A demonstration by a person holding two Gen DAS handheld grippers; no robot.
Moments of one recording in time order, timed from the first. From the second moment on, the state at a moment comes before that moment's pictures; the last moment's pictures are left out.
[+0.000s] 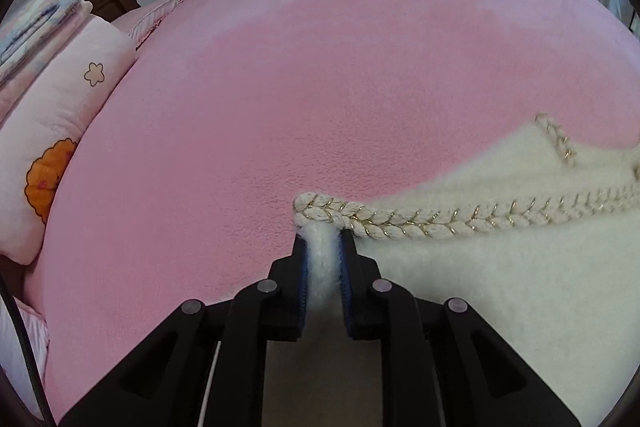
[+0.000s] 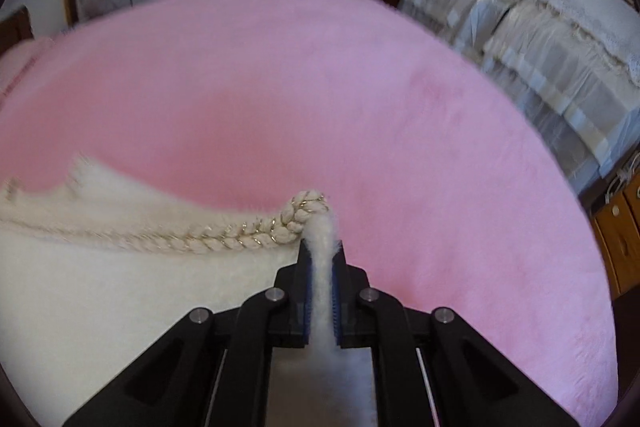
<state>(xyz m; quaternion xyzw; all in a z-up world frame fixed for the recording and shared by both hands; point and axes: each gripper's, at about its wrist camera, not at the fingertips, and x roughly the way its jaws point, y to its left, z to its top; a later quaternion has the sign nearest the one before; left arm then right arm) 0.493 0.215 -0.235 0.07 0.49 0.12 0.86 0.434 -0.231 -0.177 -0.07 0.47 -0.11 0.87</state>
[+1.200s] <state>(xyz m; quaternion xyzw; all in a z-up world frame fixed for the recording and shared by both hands) 0.283 0.205 -0.211 -0.04 0.44 0.10 0.89 0.244 -0.229 -0.155 -0.01 0.44 -0.04 0.90</state>
